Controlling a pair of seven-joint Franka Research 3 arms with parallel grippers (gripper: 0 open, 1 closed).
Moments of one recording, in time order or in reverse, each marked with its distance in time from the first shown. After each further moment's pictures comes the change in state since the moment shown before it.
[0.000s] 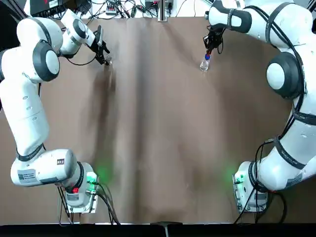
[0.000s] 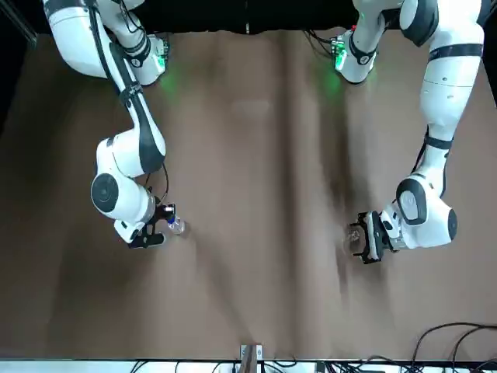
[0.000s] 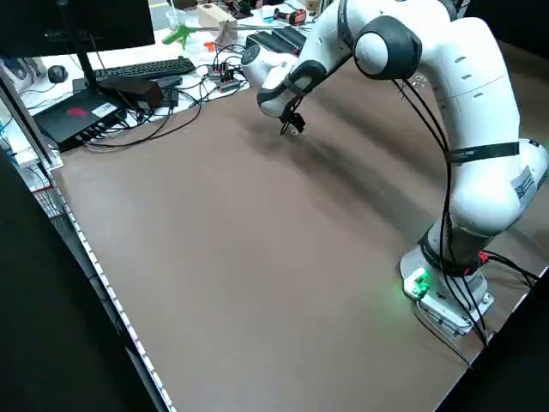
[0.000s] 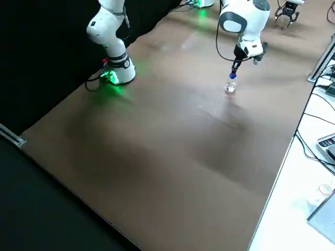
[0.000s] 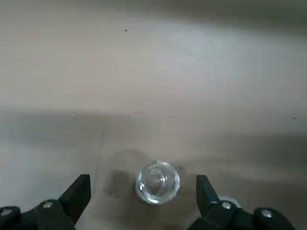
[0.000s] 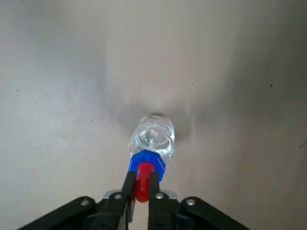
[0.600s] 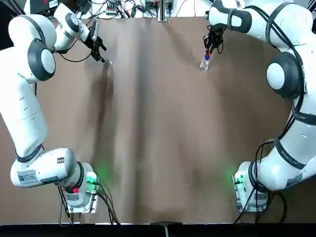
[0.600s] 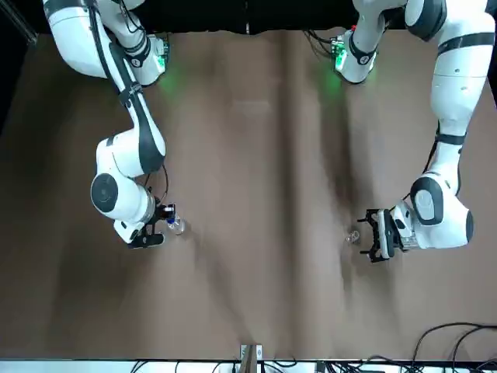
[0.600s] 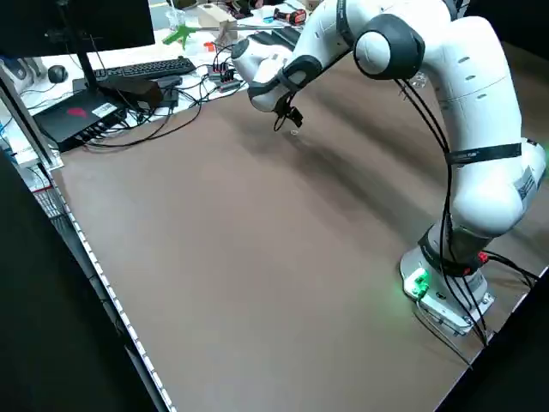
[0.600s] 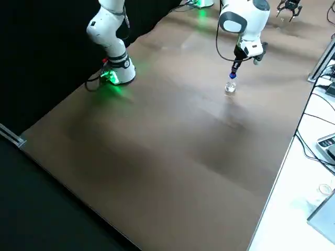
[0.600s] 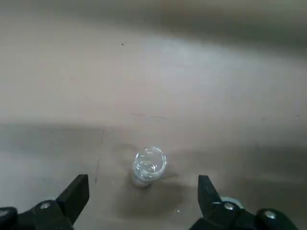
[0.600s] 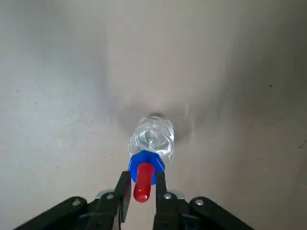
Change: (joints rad) left arm 0.043 -0.024 0.000 0.031 0.000 -0.117 0.000; right arm -0.001 0.000 -0.001 0.000 0.000 0.001 0.000
